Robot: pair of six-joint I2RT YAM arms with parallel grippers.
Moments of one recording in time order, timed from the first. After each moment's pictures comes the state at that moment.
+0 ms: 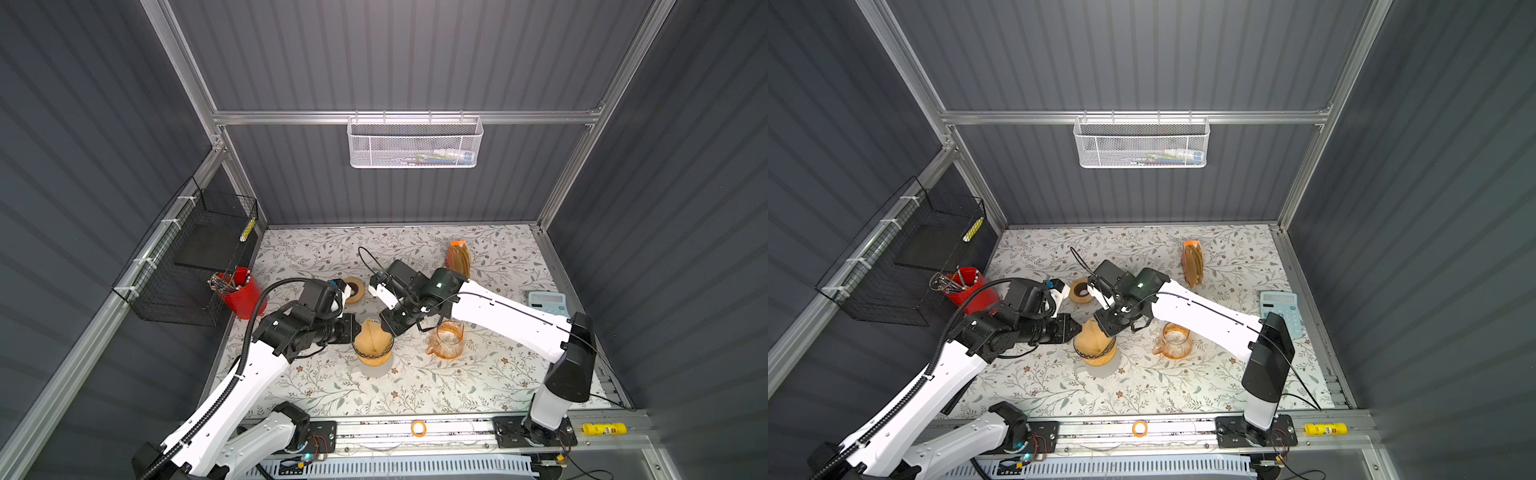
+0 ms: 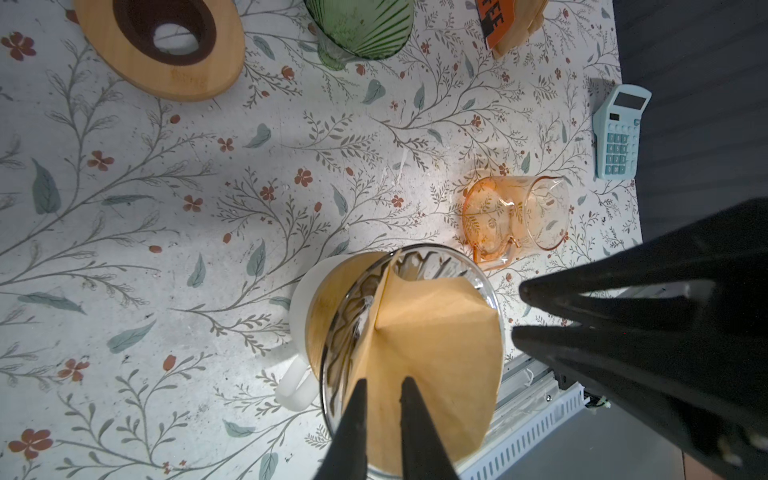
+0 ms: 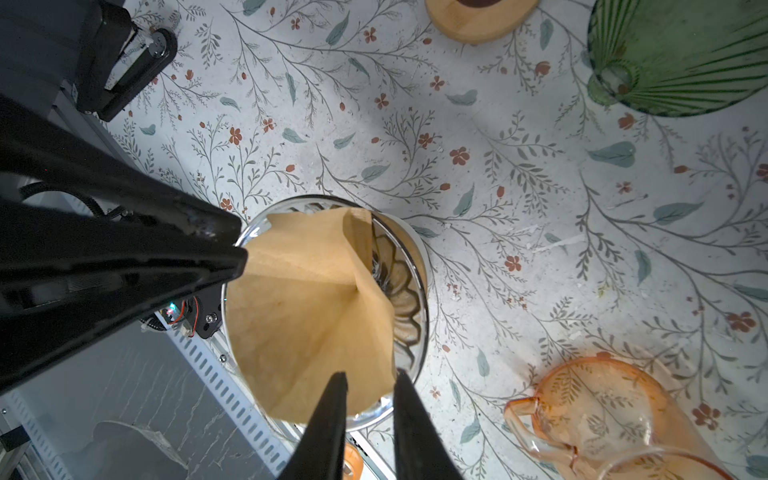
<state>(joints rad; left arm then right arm) -0.54 0.98 0.99 -0.94 0.24 -0.46 1.02 1.74 1.68 -1.00 -0.13 0.35</state>
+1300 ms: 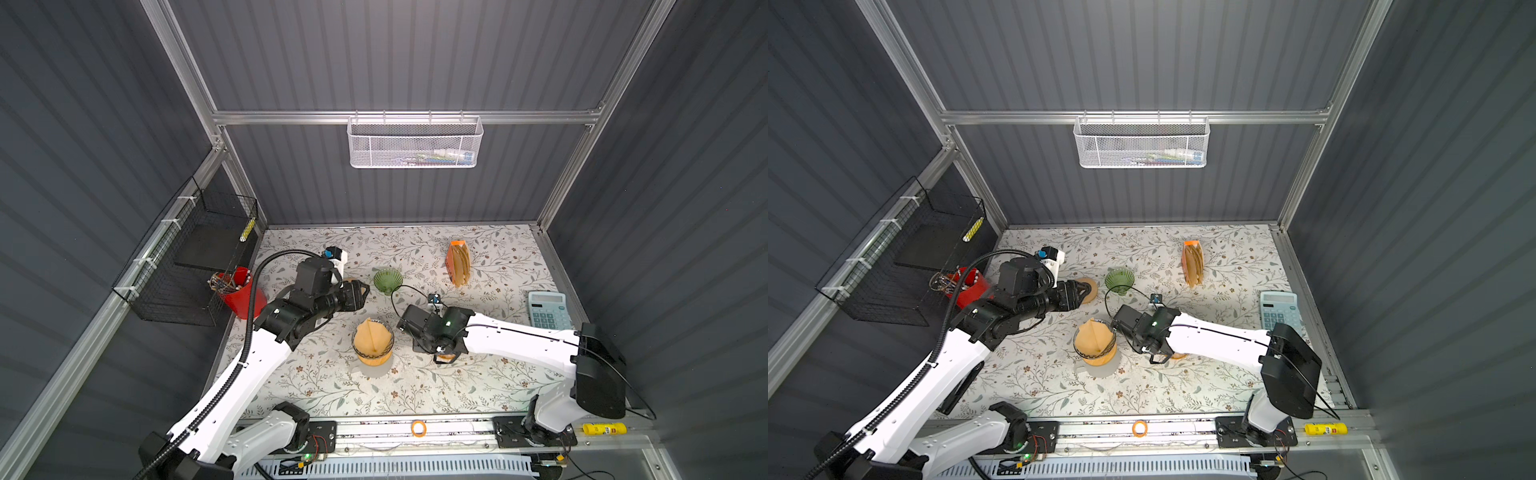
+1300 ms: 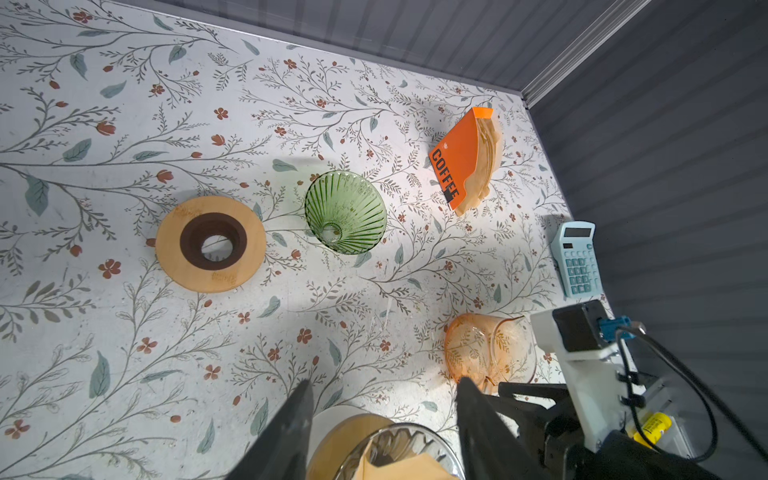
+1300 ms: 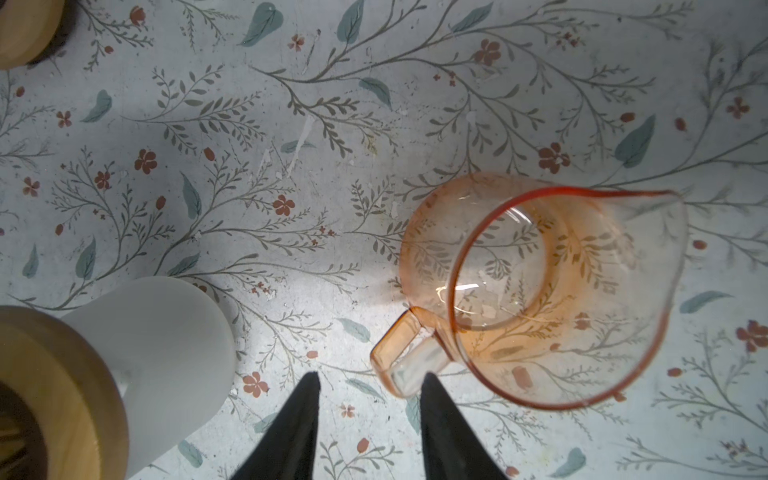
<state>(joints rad) -0.47 1.04 1.06 -0.64 0.16 -0.44 1.08 1.59 1.18 -0.90 0.35 1.12</state>
